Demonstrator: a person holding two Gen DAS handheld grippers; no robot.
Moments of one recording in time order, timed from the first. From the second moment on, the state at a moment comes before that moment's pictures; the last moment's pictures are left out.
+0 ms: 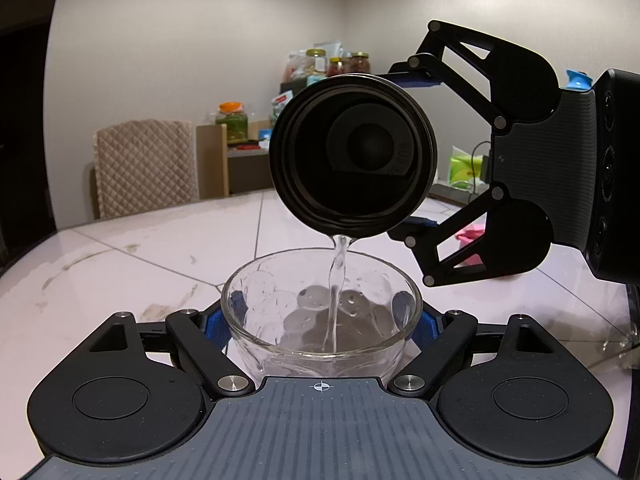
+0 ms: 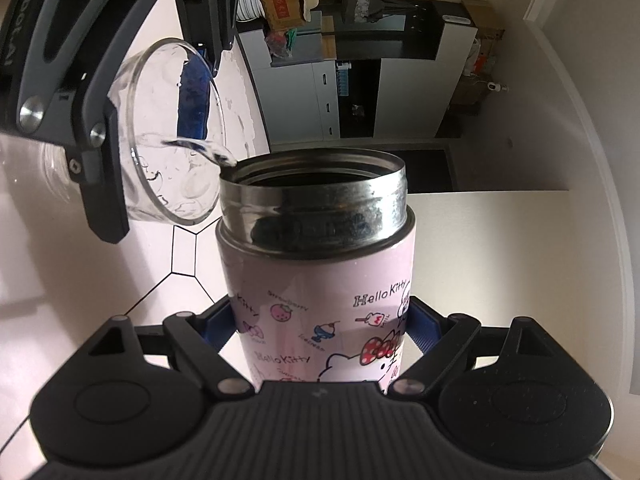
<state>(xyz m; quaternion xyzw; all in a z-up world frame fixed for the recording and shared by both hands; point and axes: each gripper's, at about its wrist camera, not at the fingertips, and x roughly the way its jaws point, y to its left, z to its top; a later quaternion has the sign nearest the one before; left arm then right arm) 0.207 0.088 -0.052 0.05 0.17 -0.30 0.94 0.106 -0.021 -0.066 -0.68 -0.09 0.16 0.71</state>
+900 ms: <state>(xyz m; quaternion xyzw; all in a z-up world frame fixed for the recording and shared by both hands) 0.207 0.087 -0.054 0.05 0.17 -0.30 0.94 0.117 -0.033 -0.050 -0.68 -0.10 0.16 0.71</state>
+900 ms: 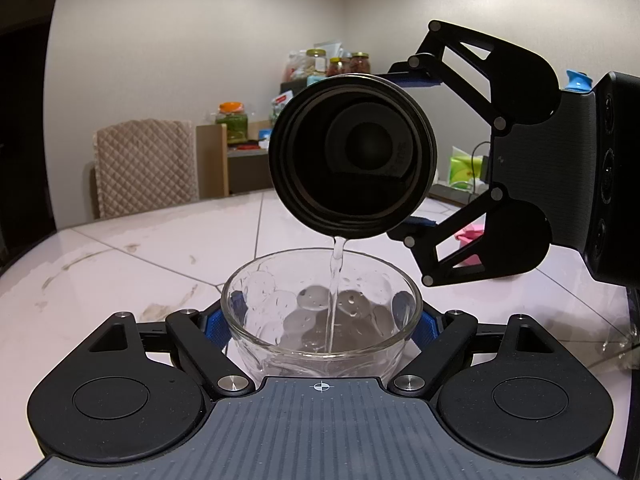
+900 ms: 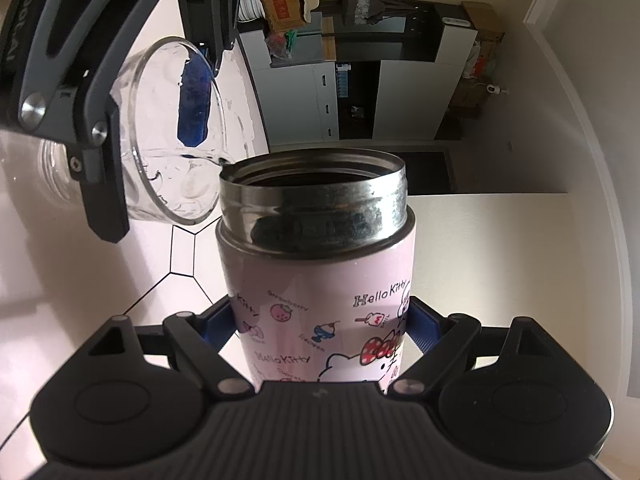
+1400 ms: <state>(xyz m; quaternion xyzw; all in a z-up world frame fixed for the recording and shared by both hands) 0.209 0.087 -0.054 0.05 0.17 -0.30 0.94 0.120 -0.029 -0.046 -0.68 -0.10 0.15 0.71</state>
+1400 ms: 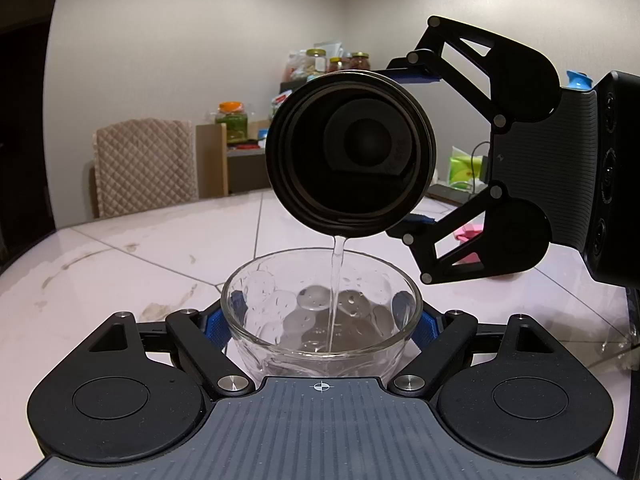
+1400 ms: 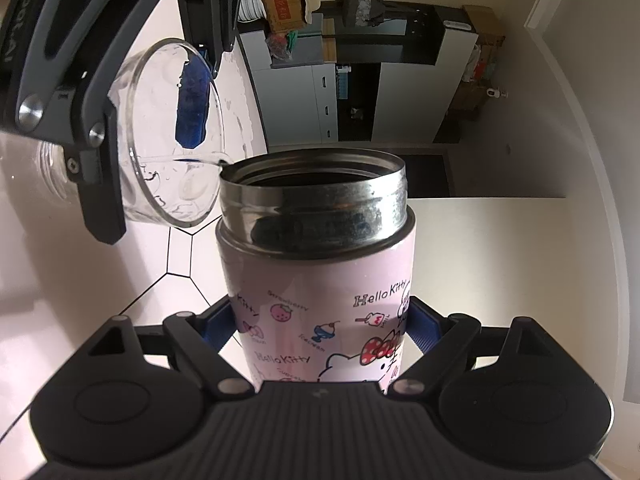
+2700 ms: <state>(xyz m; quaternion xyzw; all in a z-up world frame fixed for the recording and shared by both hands) 0.215 0.085 -0.056 0.05 0.17 -0.30 0.94 0.126 -0.015 -0.040 -0.69 -0.11 0.15 0.70</state>
